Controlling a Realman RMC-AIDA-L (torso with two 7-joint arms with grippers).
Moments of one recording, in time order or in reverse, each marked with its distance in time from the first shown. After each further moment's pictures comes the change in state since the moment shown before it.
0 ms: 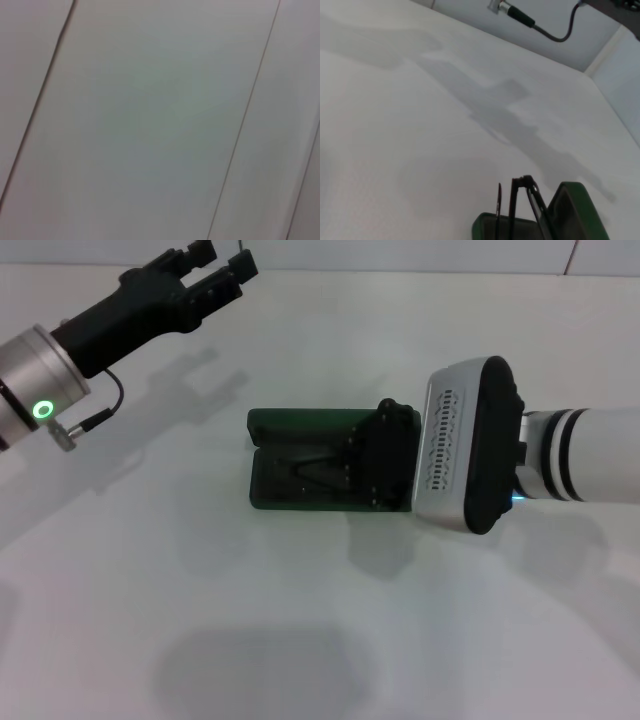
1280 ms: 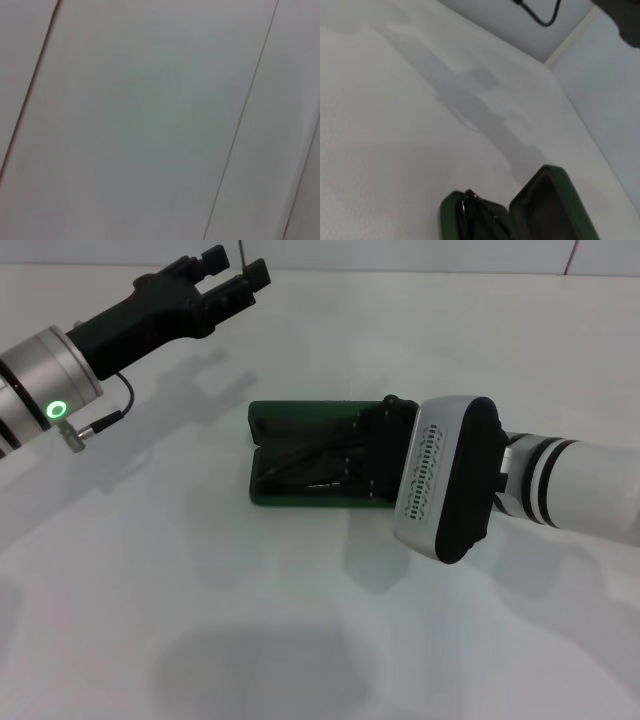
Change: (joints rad) left arm -0.013 -0.006 0.000 0.002 0.028 -0.033 0.001; right arm -0.024 0.000 -0.163 0.052 -0.015 0.311 0.010
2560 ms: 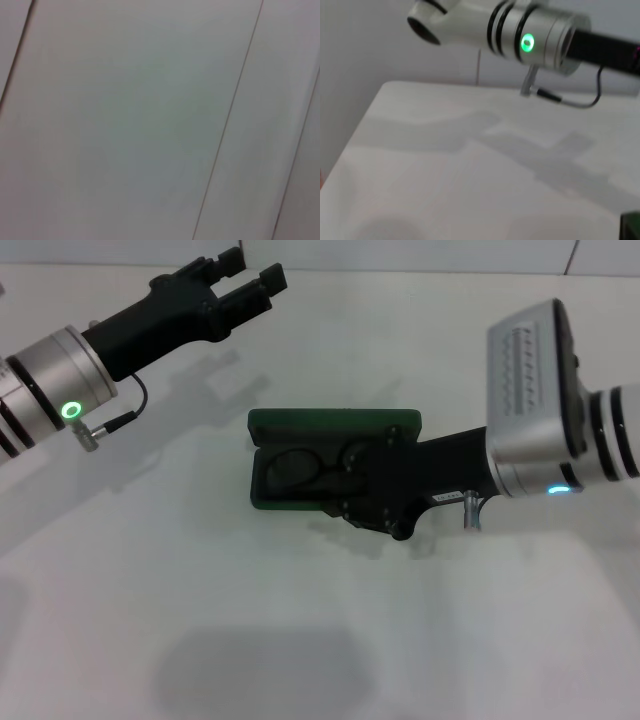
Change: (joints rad) left arm -0.015 -0.010 0.000 0.004 0.015 0.000 0.022; right arm 0.135 -0.009 0.420 0.161 0.318 -0.769 -0.112
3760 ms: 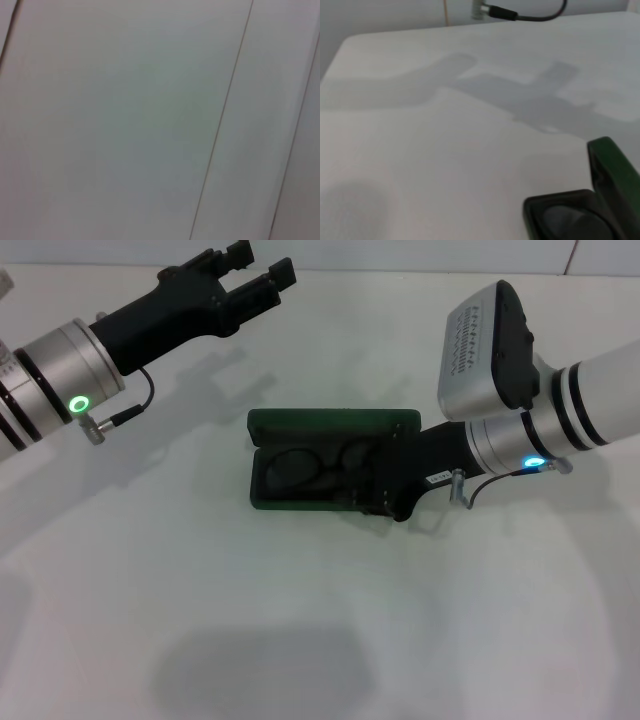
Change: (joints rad) left arm -0.015 -0.003 0.000 0.002 0.000 0.000 0.023; right arm 0.224 0.008 0.023 0.304 -0.054 0.050 0.110
